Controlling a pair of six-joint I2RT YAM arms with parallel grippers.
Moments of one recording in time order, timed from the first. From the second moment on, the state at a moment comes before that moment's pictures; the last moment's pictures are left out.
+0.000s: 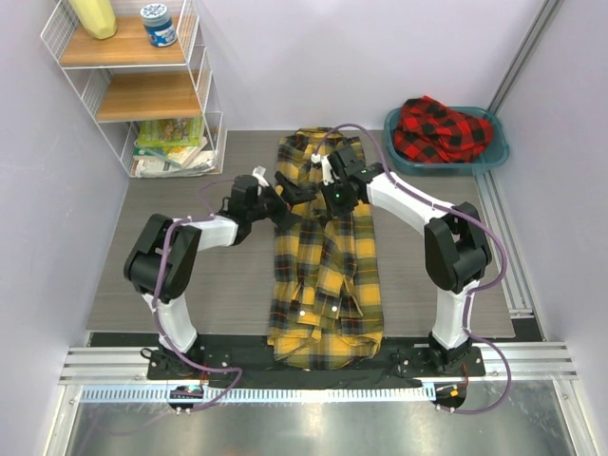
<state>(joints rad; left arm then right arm) -0.38 1.81 0.94 0.46 0.49 -1.20 0.54 1.92 1.54 -0.62 -0.12 0.04</state>
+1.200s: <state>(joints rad) -0.56 2.12 1.11 0.73 0.30 -1.43 0.41 1.76 1.40 -0.67 -0.18 0.02</state>
